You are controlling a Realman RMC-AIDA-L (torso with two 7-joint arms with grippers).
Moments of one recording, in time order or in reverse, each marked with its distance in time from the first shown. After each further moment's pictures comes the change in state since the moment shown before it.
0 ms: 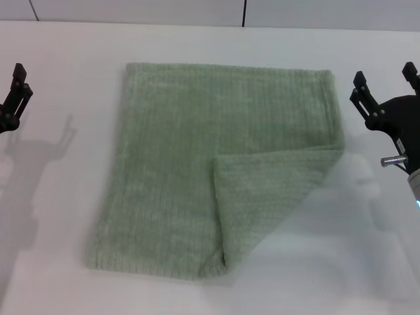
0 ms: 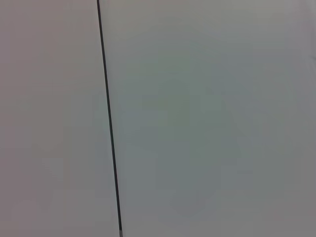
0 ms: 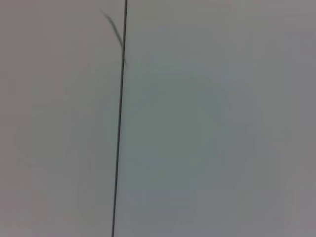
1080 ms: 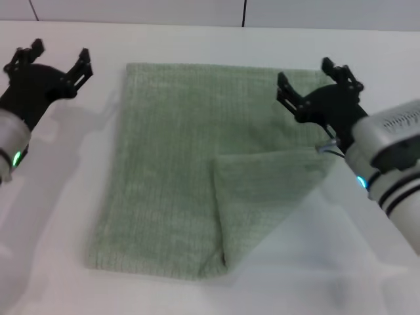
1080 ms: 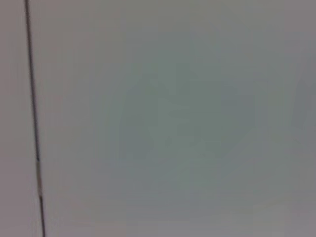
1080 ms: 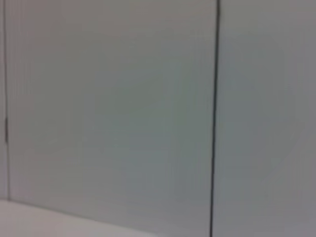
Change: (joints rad) left arm 0.083 0.091 -0.028 -0.652 0.161 -0.844 -0.063; right arm 0.012 -0.029 0.122 -0.343 -0.105 -0.483 -0.133
